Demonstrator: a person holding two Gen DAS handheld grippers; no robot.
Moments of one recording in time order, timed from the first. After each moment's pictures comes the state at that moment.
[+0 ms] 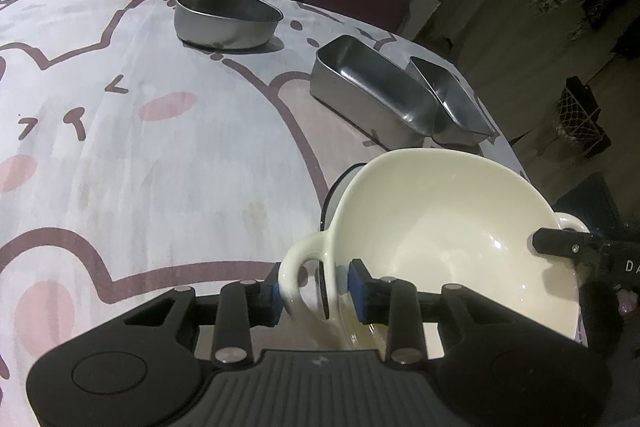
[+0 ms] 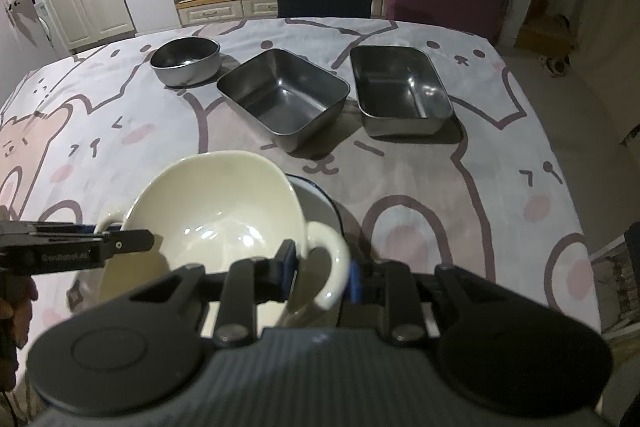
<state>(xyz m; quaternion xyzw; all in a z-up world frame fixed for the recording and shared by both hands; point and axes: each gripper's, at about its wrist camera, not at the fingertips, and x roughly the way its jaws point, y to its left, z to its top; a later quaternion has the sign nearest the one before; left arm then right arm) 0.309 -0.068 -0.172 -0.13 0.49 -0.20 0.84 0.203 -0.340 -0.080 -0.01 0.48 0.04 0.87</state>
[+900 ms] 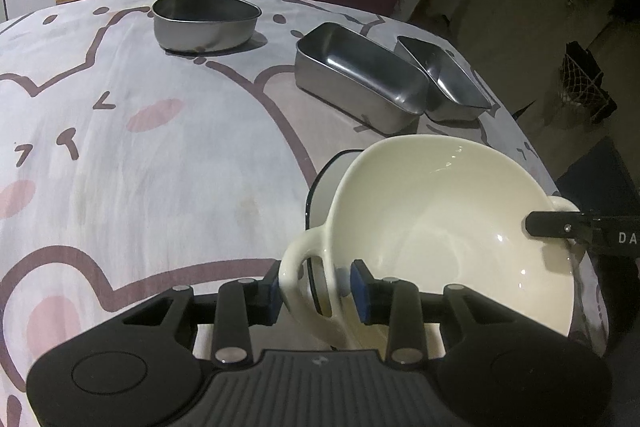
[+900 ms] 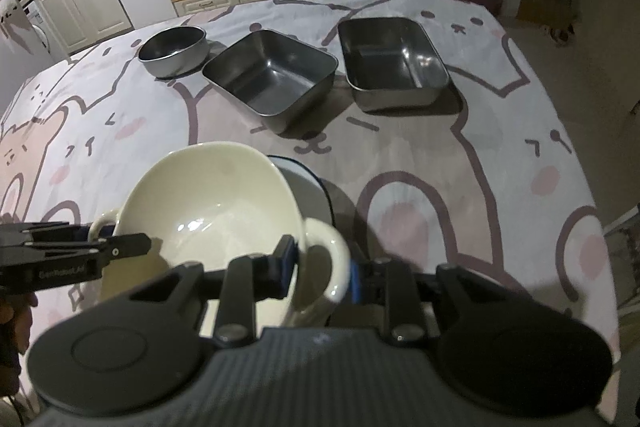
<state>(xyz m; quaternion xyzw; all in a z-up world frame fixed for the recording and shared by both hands) 0.307 -0.084 -0.166 -0.07 0.49 -0.21 0.84 0.216 -0.359 -0.097 0.02 0.51 0.04 0.86</state>
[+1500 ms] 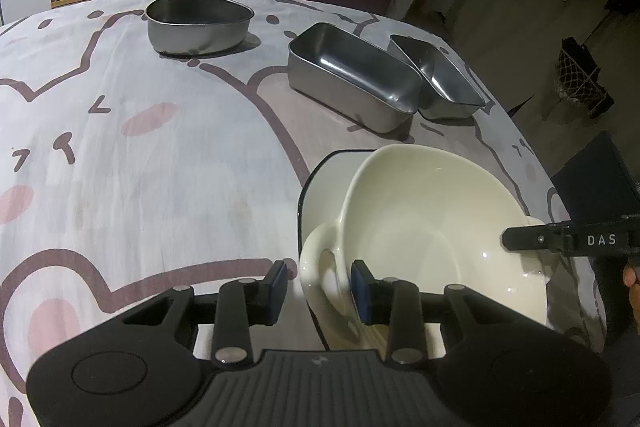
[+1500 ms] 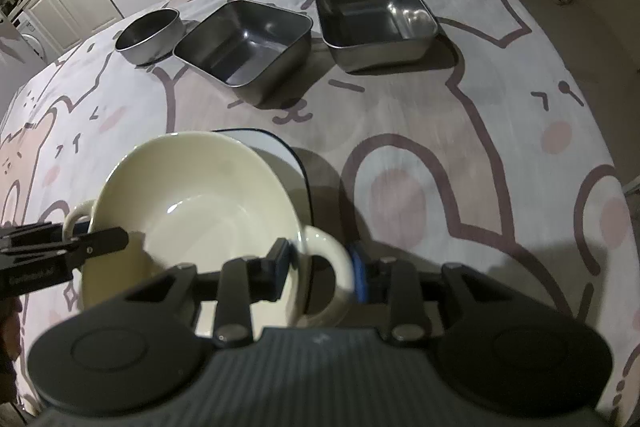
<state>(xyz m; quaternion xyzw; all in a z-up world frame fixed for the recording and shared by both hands) 0.306 -0.086 -0.163 -0.07 0.49 -0.21 0.84 0.228 -0.373 -0.122 0.07 0.55 0.04 0.83</state>
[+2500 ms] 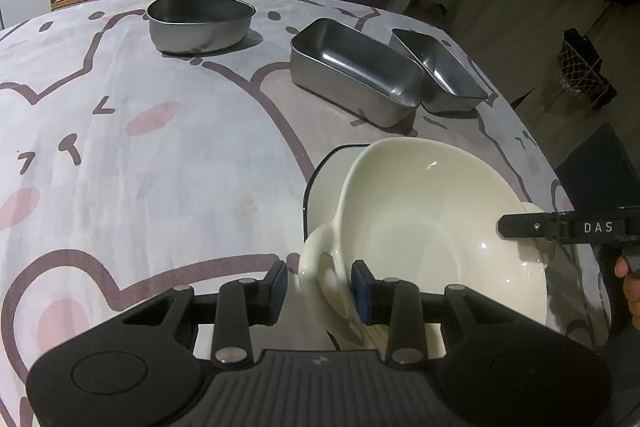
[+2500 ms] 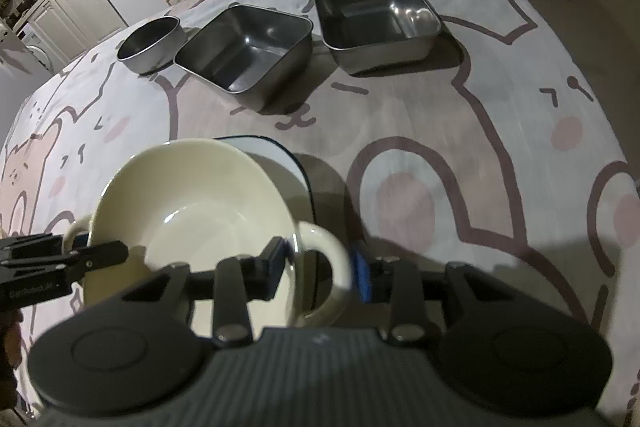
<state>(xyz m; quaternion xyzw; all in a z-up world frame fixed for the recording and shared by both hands) 0.304 -0.085 -0.160 -0.05 0.50 -0.21 0.84 0.232 -0.376 -0.128 0.08 0.54 0.05 0.83</state>
